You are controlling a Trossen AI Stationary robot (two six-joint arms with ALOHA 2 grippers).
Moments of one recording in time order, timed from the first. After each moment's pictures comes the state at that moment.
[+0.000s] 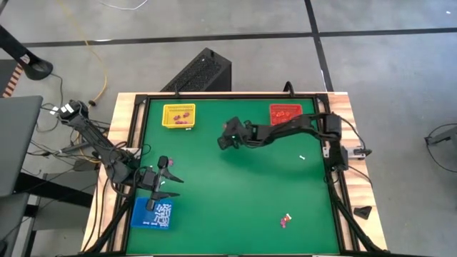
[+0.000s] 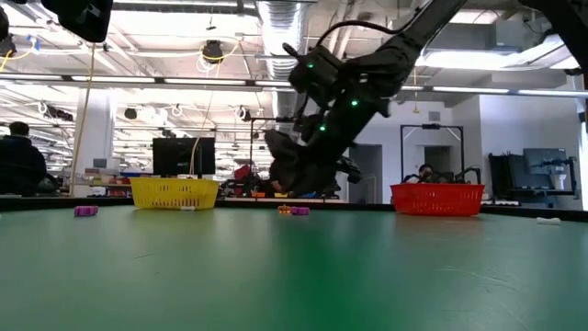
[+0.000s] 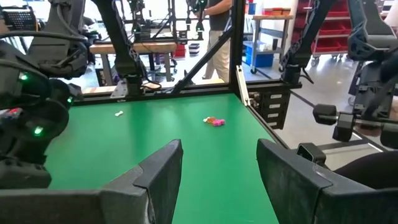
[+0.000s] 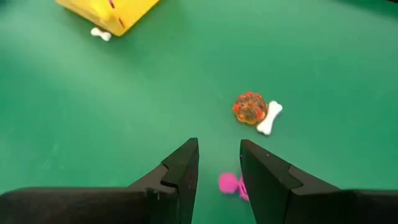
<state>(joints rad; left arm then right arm) -0.78 0.78 0.32 0.48 -0.61 -0.01 -0.17 1.97 1.18 0.05 0.38 0.64</state>
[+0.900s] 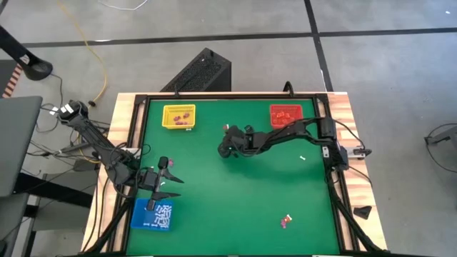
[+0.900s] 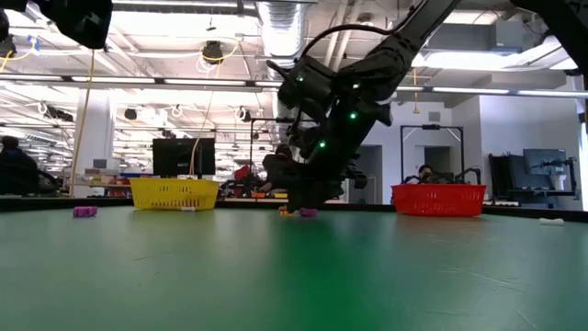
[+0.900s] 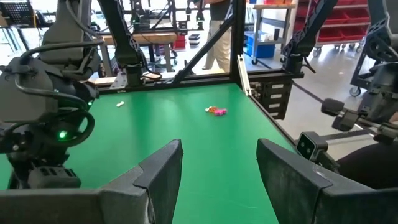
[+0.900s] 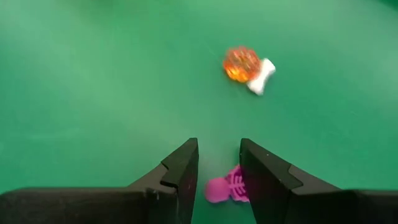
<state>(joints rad) -0.78 0.78 0.32 0.43 -0.61 -0.03 -0.07 2.05 1.21 -0.14 0.51 0.64</state>
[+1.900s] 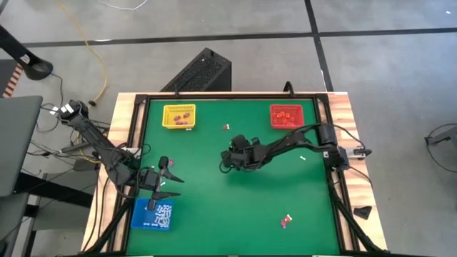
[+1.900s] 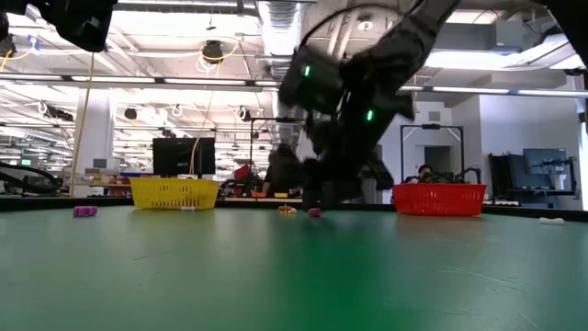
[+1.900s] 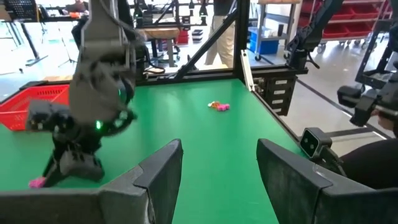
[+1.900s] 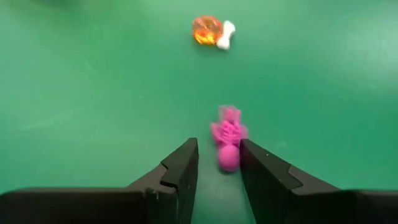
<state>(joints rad) -0.78 0.78 0.32 0.41 -0.62 -0.05 0.04 2.04 1.20 -0.19 0.79 0.98</state>
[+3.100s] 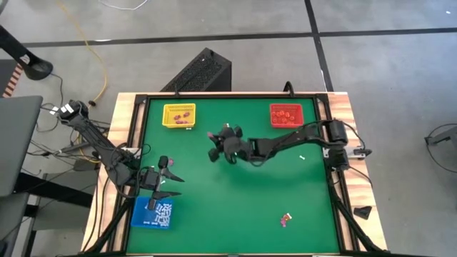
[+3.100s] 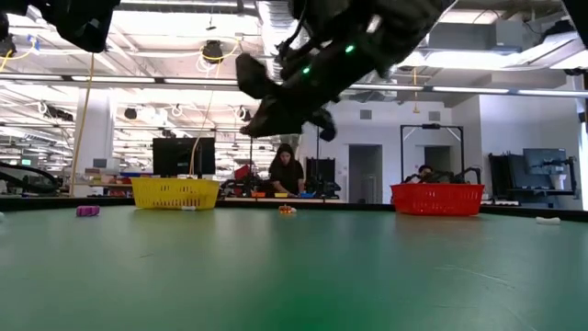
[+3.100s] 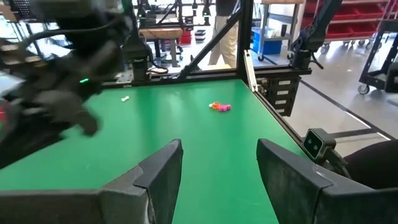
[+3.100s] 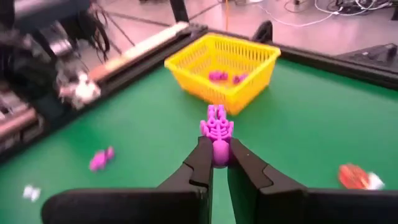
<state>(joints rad) -0.78 0.78 0.32 0.41 -0.64 -0.05 0.03 1.92 1.21 0.31 0.60 0.52</state>
